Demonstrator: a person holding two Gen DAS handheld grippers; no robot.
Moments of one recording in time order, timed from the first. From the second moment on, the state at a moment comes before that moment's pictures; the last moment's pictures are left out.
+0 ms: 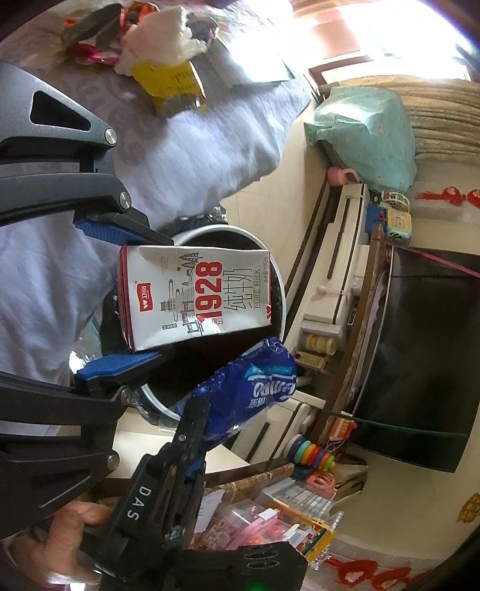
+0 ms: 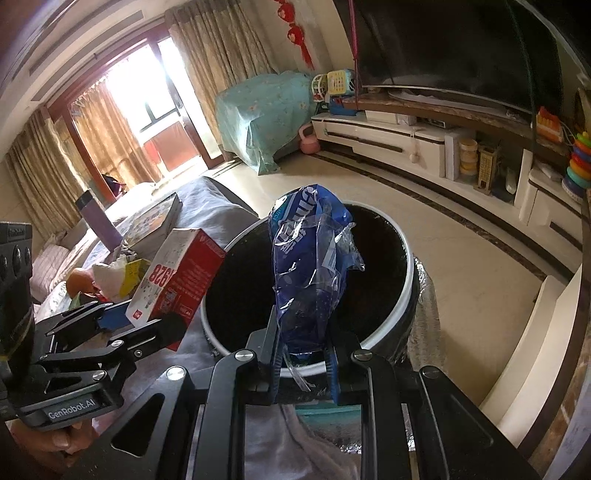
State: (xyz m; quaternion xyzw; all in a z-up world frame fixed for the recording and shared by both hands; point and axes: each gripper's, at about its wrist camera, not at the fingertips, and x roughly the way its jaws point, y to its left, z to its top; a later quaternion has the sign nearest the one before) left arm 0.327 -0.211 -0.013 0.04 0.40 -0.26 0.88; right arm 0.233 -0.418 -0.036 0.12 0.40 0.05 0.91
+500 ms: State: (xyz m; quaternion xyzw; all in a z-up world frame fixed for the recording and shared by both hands) left arm 0.362 -0.228 -0.020 0.03 0.41 -0.25 0.87; right arm 0.254 -0.431 -0.039 0.12 0.41 0.05 0.91
